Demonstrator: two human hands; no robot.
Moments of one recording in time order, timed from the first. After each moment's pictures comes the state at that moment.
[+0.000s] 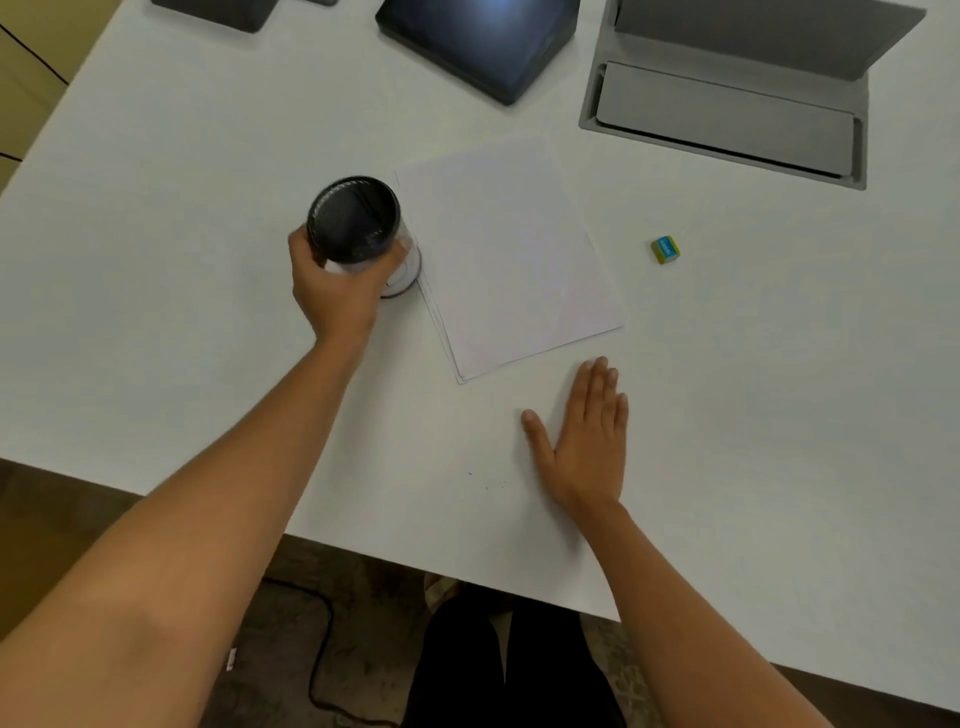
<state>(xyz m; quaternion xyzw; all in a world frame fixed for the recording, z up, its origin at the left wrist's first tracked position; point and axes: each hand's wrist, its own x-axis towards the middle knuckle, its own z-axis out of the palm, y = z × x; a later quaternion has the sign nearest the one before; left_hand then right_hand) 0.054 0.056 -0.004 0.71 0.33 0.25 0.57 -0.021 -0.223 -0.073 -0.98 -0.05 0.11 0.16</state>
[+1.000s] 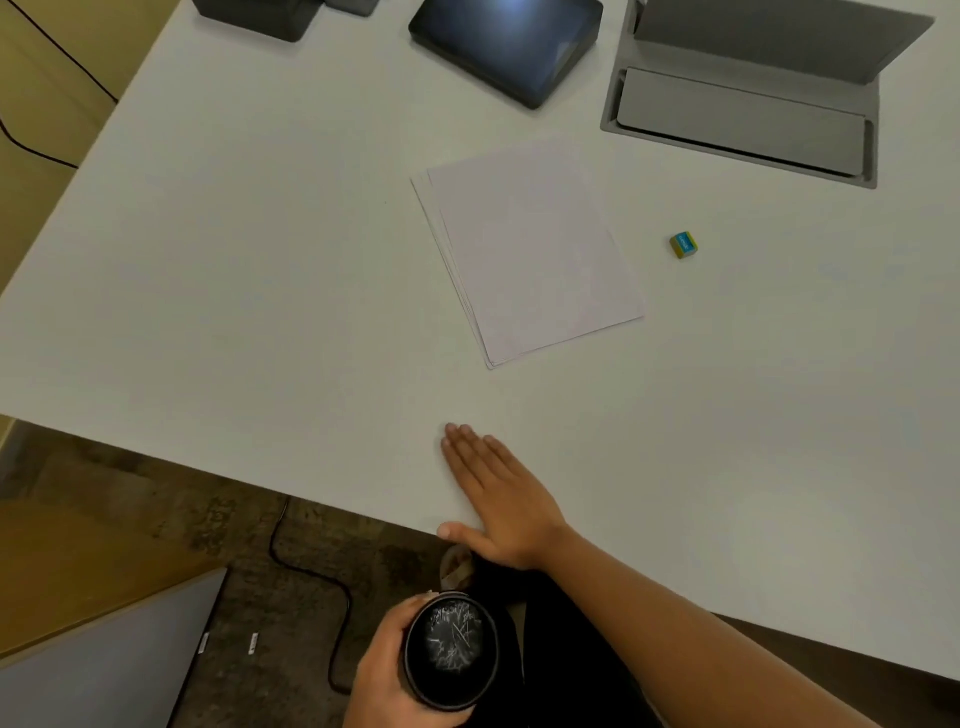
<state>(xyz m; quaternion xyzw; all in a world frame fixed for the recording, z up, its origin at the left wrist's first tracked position) -0.313 -0.038 -0.016 0.74 0.28 -0.16 0.59 -0.099 -0.163 -0.058 -0.86 -0.46 0.20 0.12</state>
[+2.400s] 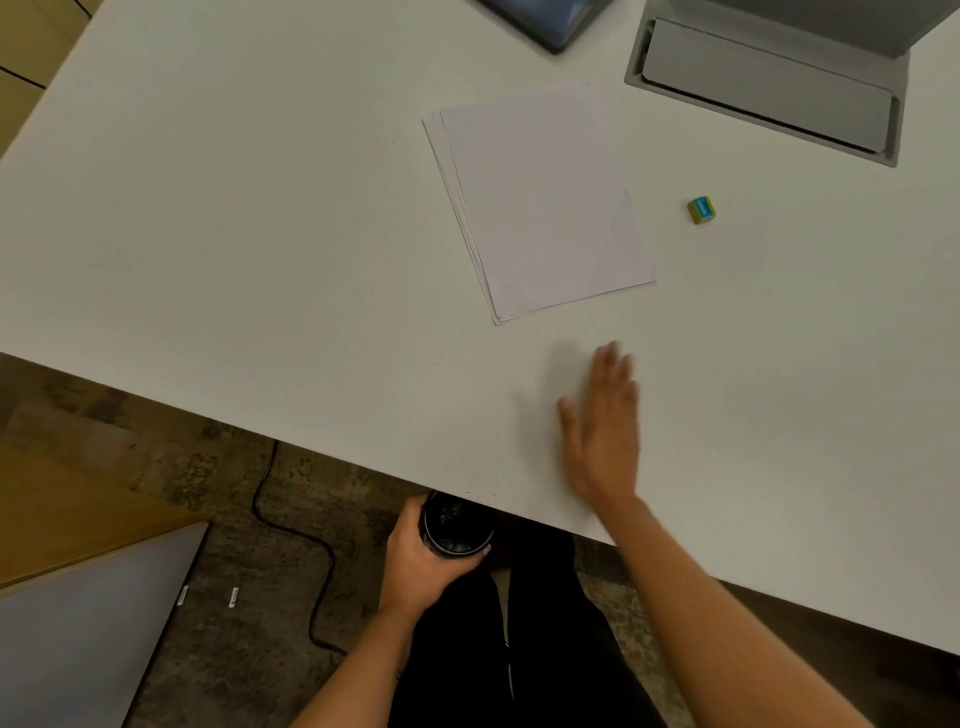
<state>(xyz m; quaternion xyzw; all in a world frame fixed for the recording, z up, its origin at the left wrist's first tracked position) -0.268 -0.054 -0.102 0.74 0.36 -0.11 0.55 -0.078 -0.223 -0.060 -0.96 -0.11 0.05 0.25</state>
